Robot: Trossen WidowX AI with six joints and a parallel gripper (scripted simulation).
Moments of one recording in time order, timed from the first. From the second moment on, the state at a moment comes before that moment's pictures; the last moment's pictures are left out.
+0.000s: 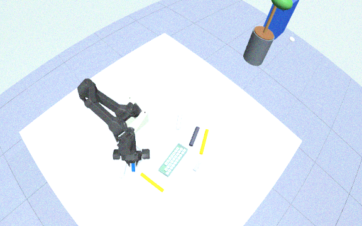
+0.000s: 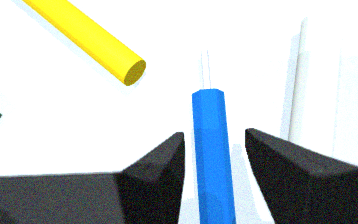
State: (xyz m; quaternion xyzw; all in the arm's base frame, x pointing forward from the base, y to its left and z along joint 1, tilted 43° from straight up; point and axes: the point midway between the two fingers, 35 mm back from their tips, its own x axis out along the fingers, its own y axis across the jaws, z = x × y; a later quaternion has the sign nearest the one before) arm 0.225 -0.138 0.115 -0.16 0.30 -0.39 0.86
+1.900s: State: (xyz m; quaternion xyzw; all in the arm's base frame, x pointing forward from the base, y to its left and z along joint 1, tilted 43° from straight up) arm 0.243 -0.095 0.138 -0.09 0.35 -0.35 0.87
